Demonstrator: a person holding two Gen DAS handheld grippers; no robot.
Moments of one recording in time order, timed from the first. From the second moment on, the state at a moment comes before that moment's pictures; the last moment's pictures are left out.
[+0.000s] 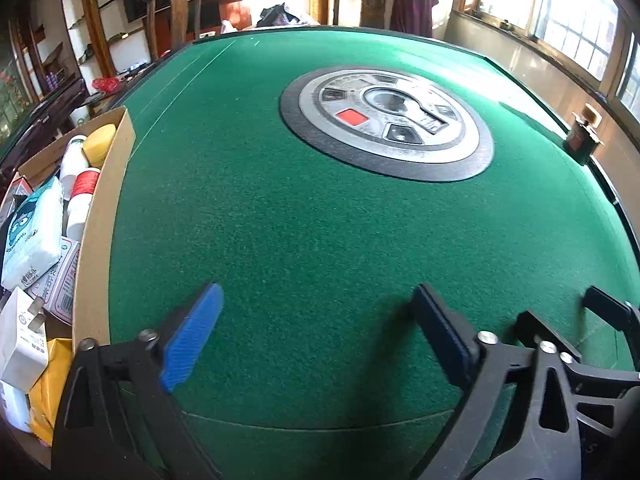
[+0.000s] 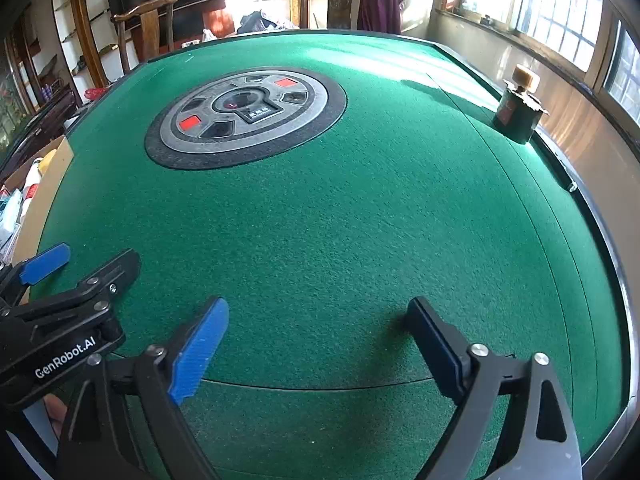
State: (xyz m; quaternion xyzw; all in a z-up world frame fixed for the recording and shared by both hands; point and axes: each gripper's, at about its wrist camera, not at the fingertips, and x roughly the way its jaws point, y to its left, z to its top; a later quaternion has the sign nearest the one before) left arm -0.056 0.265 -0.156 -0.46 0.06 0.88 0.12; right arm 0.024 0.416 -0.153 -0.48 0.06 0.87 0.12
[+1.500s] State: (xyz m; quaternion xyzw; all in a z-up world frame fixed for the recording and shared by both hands) left arm -0.057 0.262 -0.152 -0.46 0.06 0.88 0.12; right arm 0.025 0.417 -0.155 -0.48 0.06 0.87 0.12
